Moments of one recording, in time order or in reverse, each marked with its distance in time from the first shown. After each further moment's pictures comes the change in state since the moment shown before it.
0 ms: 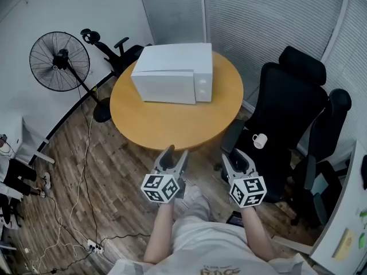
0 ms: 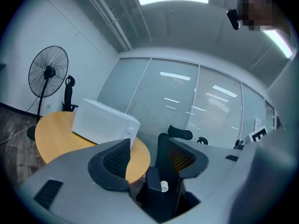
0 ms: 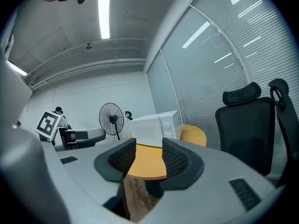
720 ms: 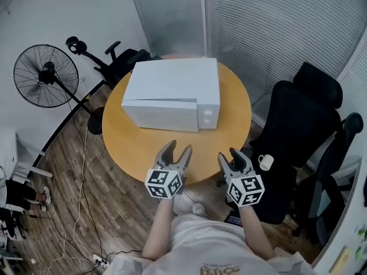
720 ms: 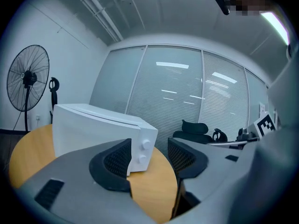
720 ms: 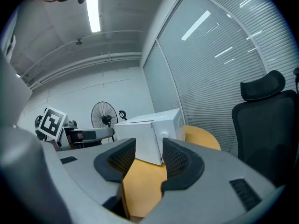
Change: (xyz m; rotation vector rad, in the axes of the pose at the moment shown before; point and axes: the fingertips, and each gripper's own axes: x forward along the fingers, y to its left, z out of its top) left arm 0.189 0.099 0.053 0.128 0.090 -0.023; right arm 0.194 -0.064 0.034 0.030 0.035 0.001
